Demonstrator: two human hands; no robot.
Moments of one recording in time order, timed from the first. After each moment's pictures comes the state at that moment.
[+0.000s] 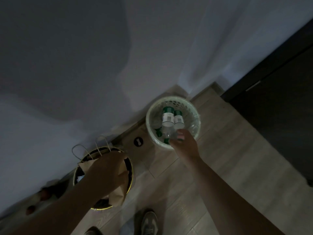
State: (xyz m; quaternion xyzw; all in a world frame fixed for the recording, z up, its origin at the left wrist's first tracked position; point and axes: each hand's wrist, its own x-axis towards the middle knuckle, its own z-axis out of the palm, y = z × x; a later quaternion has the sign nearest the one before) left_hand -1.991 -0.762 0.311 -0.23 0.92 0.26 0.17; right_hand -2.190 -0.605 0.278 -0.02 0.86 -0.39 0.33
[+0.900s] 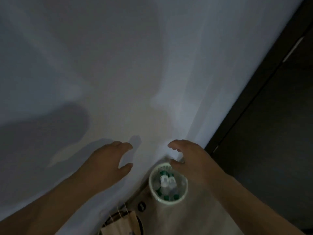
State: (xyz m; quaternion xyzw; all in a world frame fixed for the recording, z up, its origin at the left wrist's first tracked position) left_hand -1.979 -0.841 0.691 -0.11 0.97 0.20 -0.04; right_hand -2.123 -0.631 0.699 -0.39 0.89 -0.20 0.12
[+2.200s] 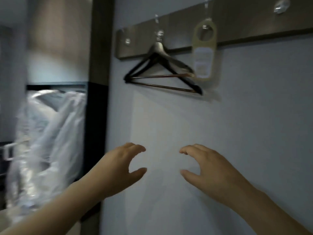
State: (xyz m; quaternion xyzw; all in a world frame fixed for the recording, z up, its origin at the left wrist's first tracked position) left_hand -1.567 -0.662 1.101 -0.61 0.71 -0.18 -0.30; right_hand -1.809 -0.729 1.126 -0.90 0.33 -0.28 -0.10
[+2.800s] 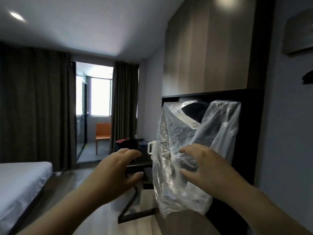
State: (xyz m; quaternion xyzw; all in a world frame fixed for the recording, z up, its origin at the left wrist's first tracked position) left_hand -1.194 -0.350 1.085 -0.83 0.46 -0.23 -0.23; right_hand -1.334 -0.560 1.113 -0.95 0.04 -0.31 0.00
